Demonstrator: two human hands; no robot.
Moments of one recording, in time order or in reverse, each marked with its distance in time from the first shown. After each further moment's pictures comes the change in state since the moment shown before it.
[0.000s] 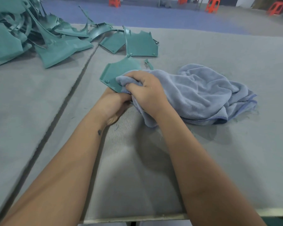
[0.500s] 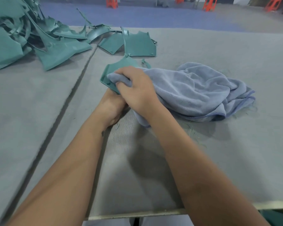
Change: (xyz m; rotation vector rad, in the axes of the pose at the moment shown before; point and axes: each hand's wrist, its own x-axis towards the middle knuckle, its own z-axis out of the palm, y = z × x) left_hand -0.011 -0.001 0.006 0.315 0.052 0.062; right_hand 0.003 -0.009 0.018 -0.170 0.036 -0.131
